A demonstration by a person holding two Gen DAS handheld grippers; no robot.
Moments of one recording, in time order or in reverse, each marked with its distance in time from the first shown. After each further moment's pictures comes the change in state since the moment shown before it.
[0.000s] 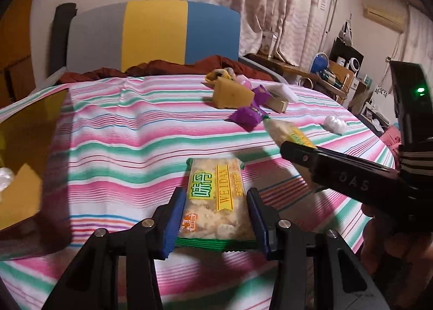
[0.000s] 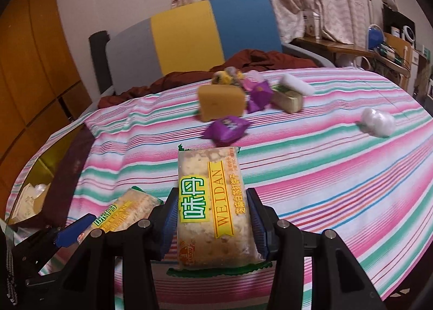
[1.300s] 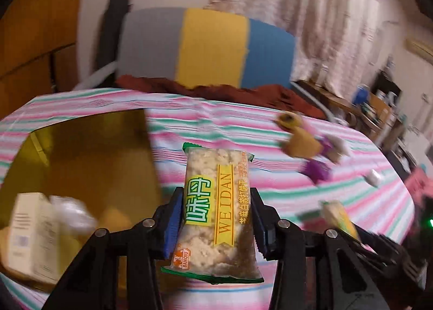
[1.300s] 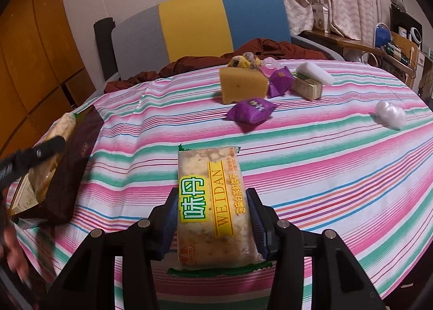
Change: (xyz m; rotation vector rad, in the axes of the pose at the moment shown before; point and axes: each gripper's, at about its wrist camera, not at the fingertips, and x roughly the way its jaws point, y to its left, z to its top) left arm -0.029 0.108 0.062 -0.190 -0.045 0.191; right arm 0.011 0.027 -0.011 -0.017 0.054 -0.002
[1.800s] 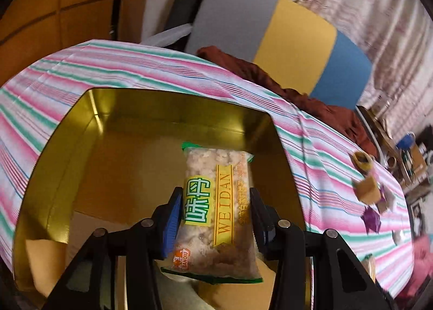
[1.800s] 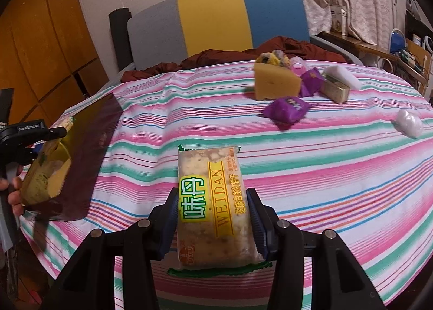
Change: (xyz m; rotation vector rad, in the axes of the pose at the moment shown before) left arm 0.029 0.131 0.032 -0.301 0.123 0.171; right arm 0.008 0.038 0.002 -0.048 0.028 0.063
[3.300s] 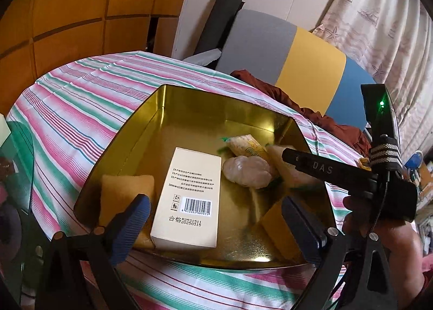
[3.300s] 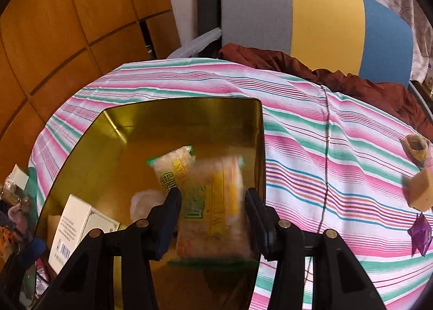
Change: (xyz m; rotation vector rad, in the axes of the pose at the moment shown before) left arm -0.082 0.055 -0.074 -0.062 -0.158 0.067; right arm 0.117 0.212 0.090 -0.321 0.152 0.185
